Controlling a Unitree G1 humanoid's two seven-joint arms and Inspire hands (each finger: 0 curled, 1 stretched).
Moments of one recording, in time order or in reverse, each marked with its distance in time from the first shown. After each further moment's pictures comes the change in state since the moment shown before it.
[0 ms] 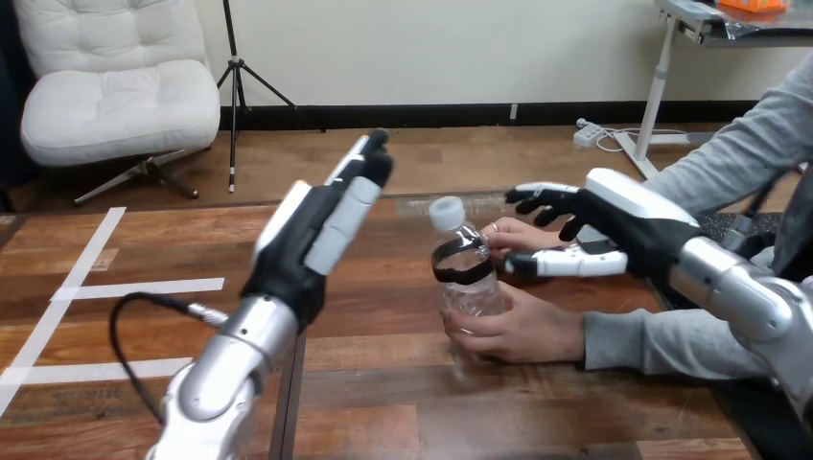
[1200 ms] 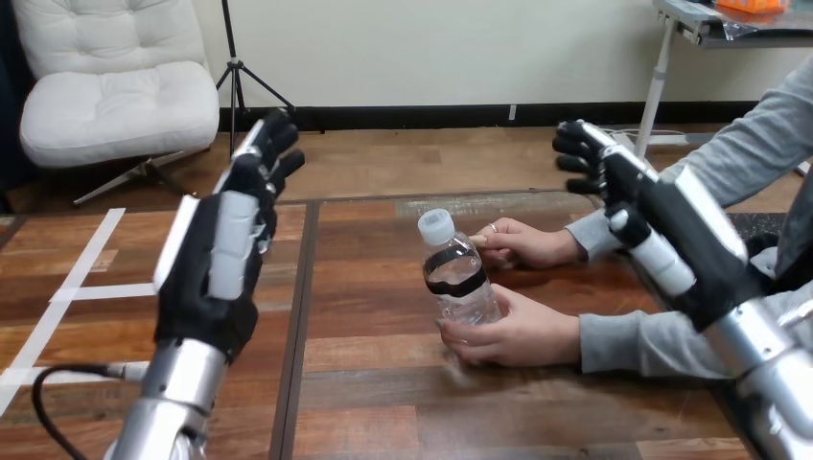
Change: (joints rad) left arm 0.204 -0.027 0.133 -0.132 -0.164 -0.203 0.040; right arm 0.403 0.094 -0.224 -0.417 0.569 -0.079 0.120
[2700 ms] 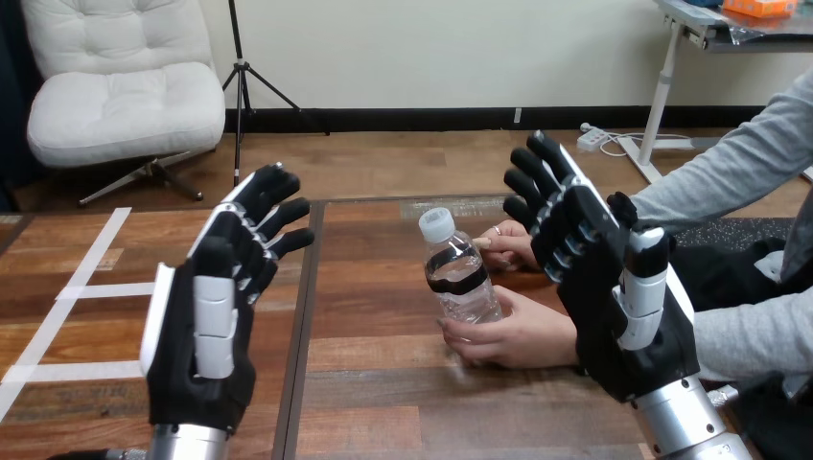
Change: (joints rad) left arm 0.217 -0.097 -0.036 0.001 -0.003 -0.289 -0.012; right arm 0.347 0.296 0.026 -0.576 0.217 0.323 0.022
